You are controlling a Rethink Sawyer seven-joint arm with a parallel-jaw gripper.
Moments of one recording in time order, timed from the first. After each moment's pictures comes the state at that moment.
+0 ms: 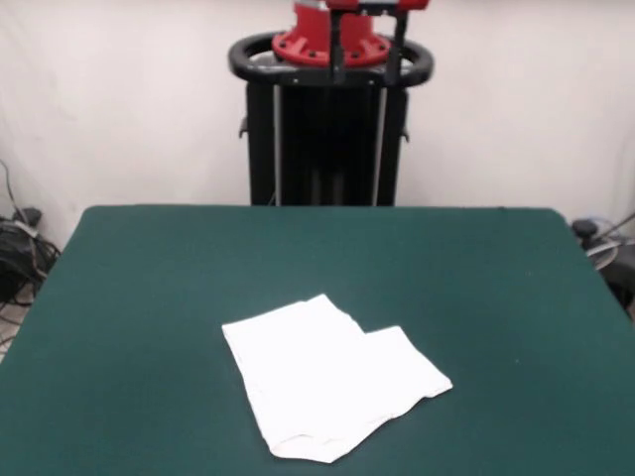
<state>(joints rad) -0.41 -1.22 0.18 2.05 -0.07 0.69 1.43</state>
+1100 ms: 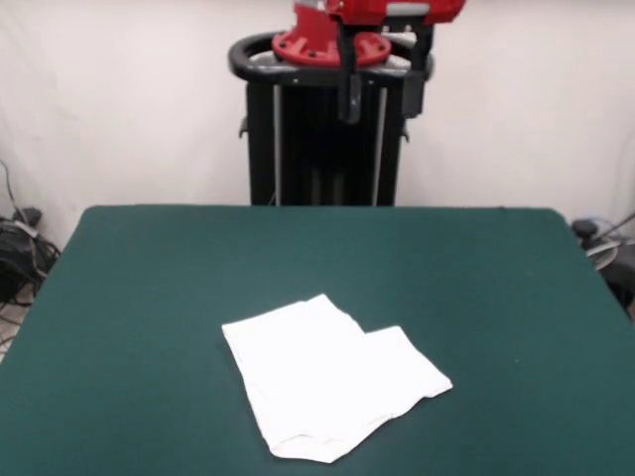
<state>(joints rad) -0.46 -1.08 0.34 1.78 -0.17 0.72 1.24</state>
